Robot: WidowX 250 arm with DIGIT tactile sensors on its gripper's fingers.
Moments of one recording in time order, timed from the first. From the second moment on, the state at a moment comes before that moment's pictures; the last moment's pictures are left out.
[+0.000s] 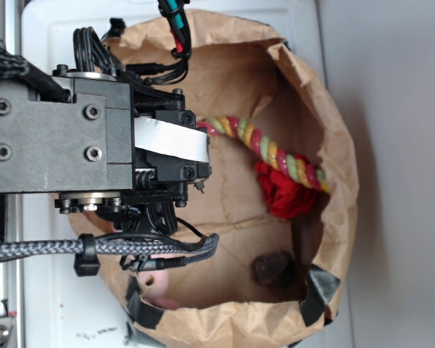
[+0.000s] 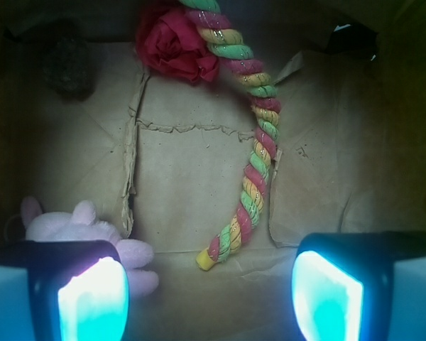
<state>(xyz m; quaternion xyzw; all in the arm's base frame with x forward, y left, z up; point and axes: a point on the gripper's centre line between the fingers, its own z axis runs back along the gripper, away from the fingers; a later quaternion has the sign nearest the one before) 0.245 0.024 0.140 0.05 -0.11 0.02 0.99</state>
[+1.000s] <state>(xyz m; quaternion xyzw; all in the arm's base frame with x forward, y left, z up) 0.258 0.066 0.106 0.05 -0.16 0.04 0.99</state>
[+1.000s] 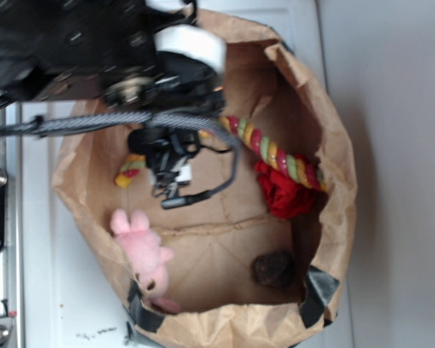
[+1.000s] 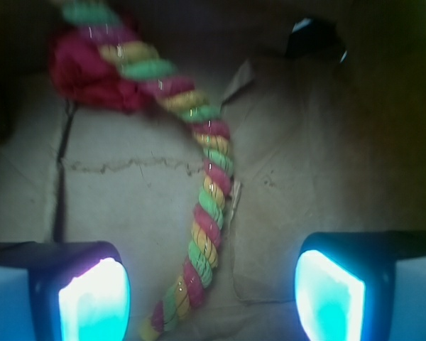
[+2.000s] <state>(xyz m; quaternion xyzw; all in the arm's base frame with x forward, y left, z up) 0.301 0.059 0.048 0.06 -0.13 0.02 0.99</state>
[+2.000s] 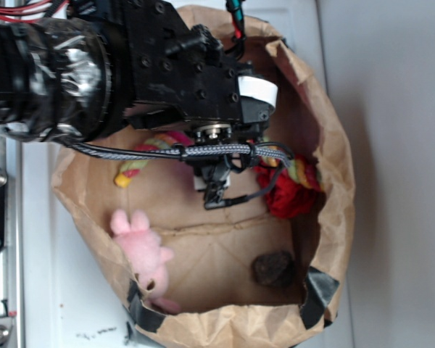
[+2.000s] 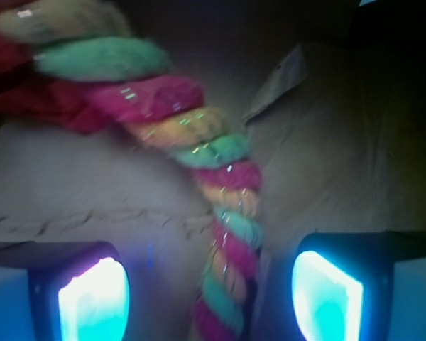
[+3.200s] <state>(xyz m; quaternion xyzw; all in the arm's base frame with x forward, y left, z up) 0.328 0.054 0.039 0.03 -0.20 0.03 0.98</state>
